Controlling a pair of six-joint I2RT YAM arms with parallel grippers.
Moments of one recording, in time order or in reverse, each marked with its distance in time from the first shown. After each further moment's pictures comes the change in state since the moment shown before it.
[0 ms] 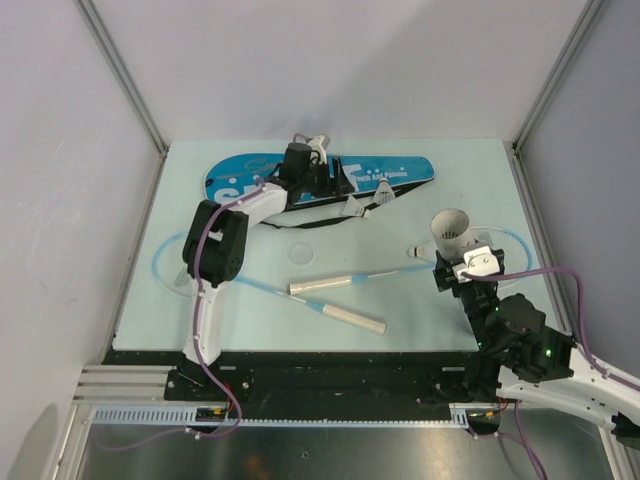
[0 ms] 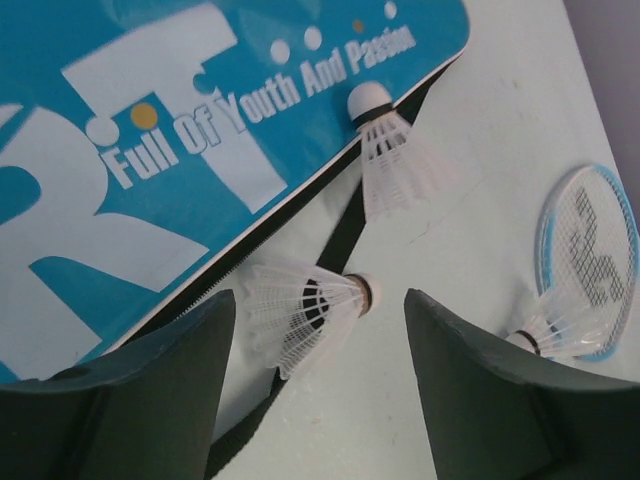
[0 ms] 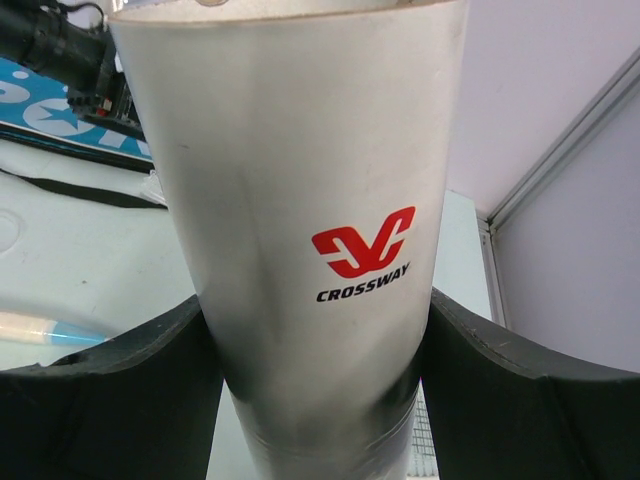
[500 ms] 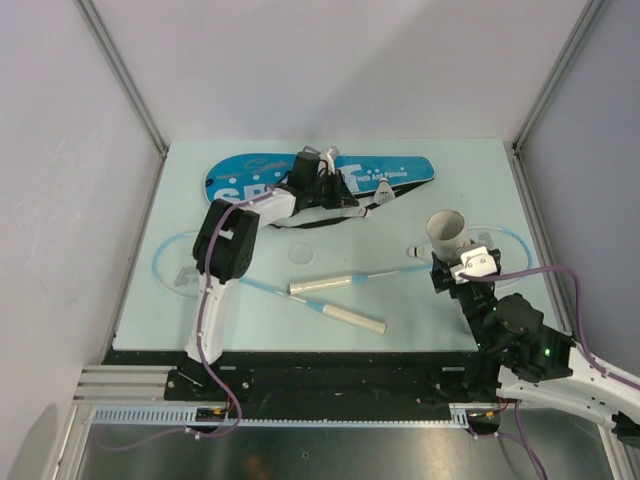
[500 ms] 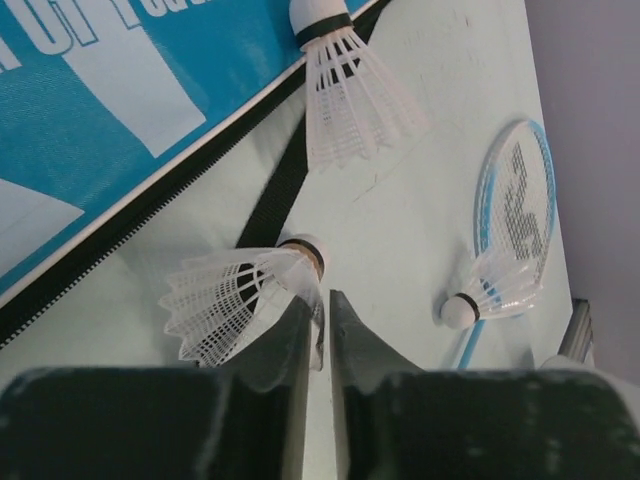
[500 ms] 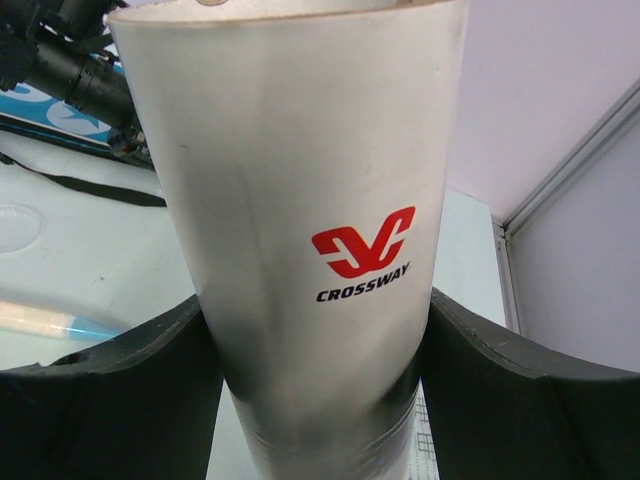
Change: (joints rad) left arm -0.009 0.124 0.036 0.011 0.179 -0.163; right arm 0.008 0.003 0.000 -0.007 -0.034 0.018
